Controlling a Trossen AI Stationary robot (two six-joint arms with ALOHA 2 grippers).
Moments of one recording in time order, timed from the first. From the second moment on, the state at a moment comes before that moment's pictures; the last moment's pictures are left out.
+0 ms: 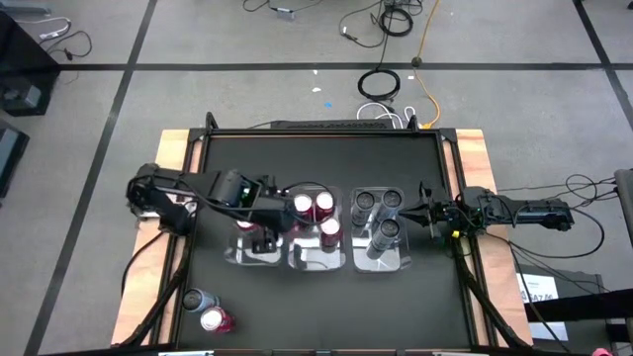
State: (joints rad) left arm -0.24 1.74 2.00 -1.57 -0.21 -0.25; right arm 0.02 0.00 0.07 -0.14 0.00 0.25
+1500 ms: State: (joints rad) left arm -0.05 1.51 1.19 -1.06 -0.03 -0.26; right arm 0.02 0.00 0.07 -0.14 0.00 0.25
